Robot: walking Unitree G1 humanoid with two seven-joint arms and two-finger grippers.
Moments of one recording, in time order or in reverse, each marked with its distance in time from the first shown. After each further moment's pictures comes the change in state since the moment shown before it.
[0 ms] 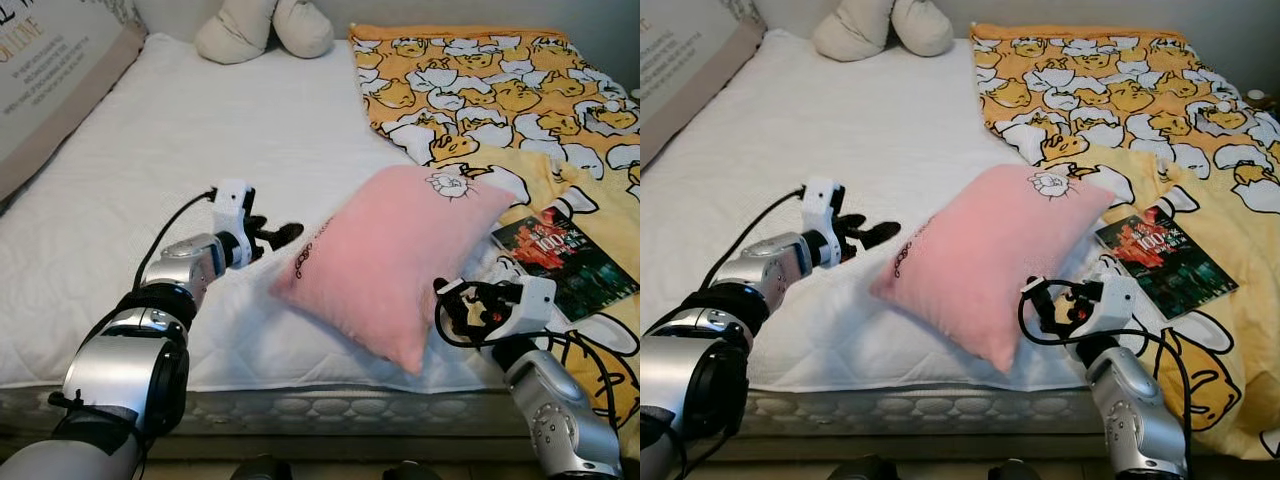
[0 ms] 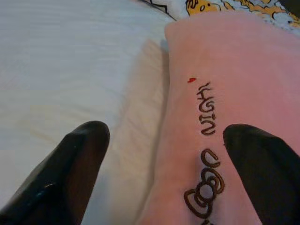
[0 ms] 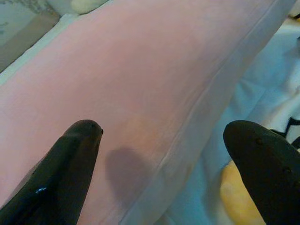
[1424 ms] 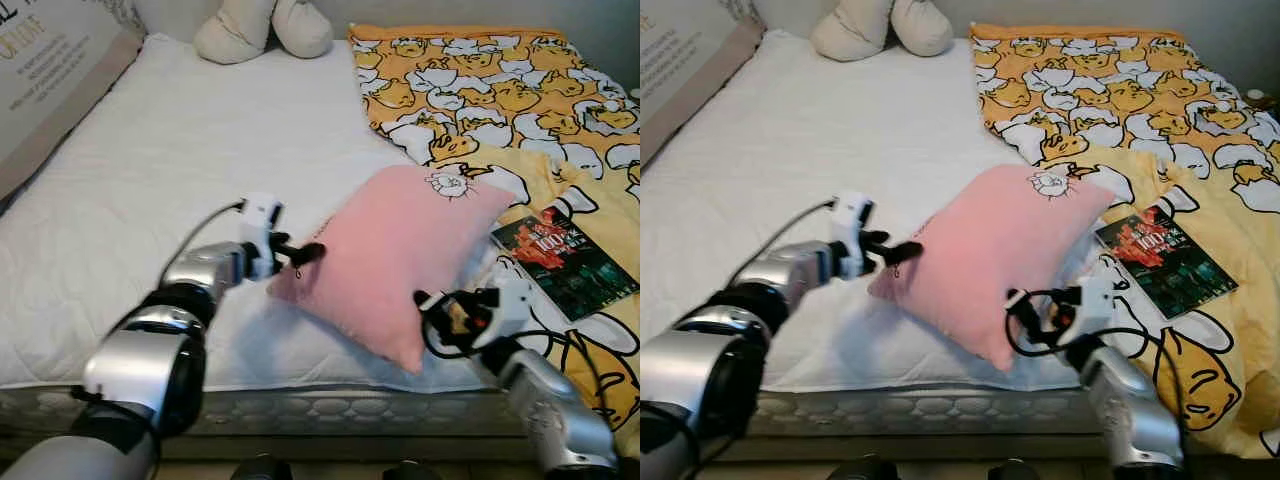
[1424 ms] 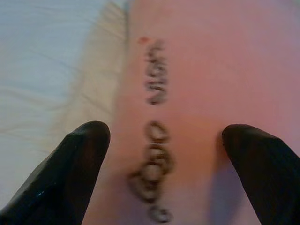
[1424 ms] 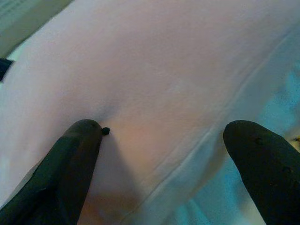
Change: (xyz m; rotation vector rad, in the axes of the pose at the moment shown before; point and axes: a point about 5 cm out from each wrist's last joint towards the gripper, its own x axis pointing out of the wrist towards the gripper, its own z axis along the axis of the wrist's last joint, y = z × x) left arm 0.018 -0.029 -0.017 0.014 0.127 -0.109; right arm 0.008 0.010 -0.011 -0.057 0.097 0.127
